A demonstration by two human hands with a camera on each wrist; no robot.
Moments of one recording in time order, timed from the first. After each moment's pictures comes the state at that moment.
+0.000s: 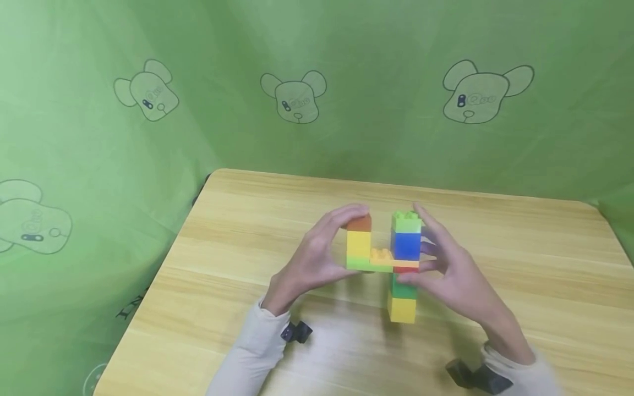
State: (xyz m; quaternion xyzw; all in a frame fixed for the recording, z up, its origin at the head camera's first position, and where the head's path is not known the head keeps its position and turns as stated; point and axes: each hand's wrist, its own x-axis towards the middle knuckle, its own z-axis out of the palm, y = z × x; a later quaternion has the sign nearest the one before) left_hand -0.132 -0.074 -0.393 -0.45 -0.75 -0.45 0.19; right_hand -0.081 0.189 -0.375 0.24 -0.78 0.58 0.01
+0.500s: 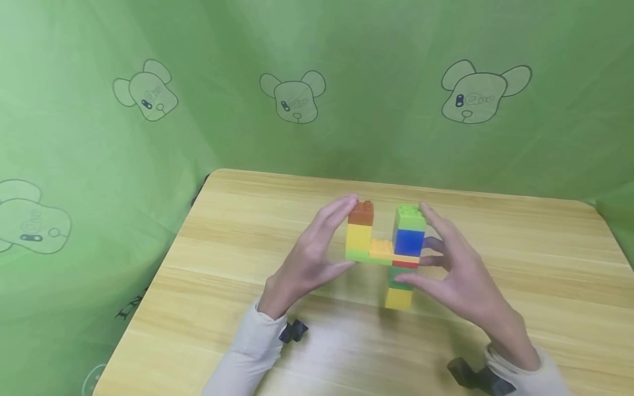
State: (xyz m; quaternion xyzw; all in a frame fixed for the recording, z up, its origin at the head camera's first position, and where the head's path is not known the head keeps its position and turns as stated) left_hand -0.127 -0.077 -0.384 -0.47 -0.74 -0.40 0.27; right_hand -0.074 0.184 -0.361 0.28 -0.82 0.48 0.12
